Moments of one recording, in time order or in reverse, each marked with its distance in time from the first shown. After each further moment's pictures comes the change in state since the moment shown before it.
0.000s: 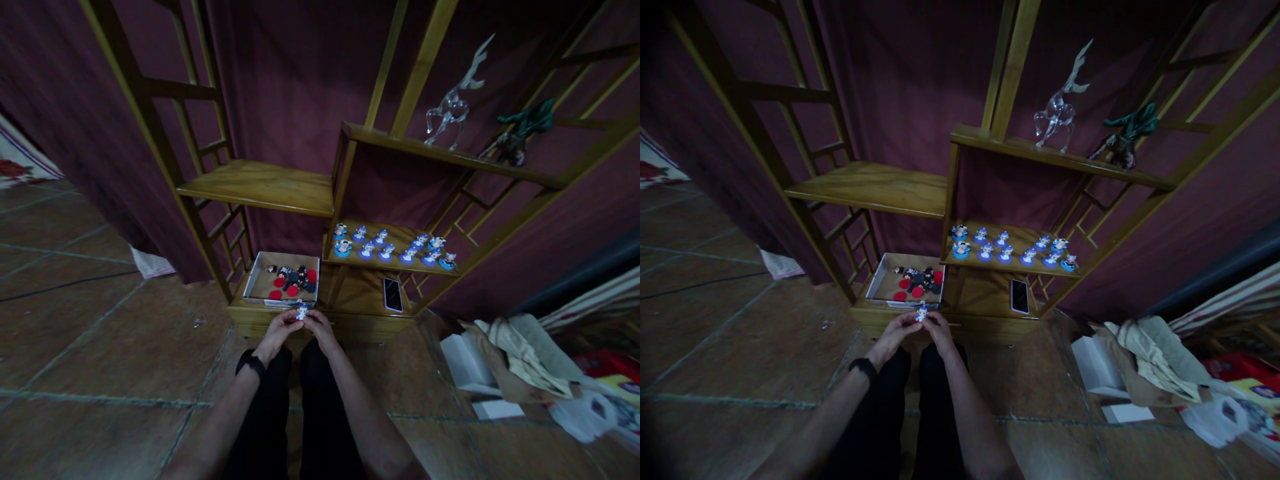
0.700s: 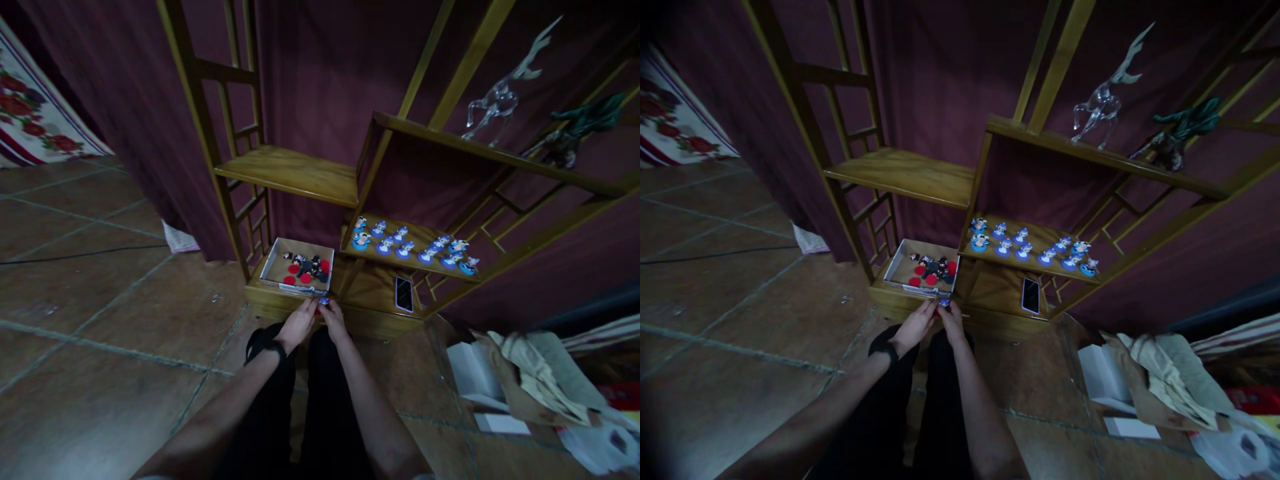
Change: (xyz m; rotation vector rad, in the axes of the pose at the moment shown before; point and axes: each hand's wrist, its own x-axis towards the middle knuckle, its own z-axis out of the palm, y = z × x) left_hand -0.024 -0.001 0.017 1.039 -0.076 0.447; right_hand 0.000 0.007 -0.002 -0.012 0.035 -0.079
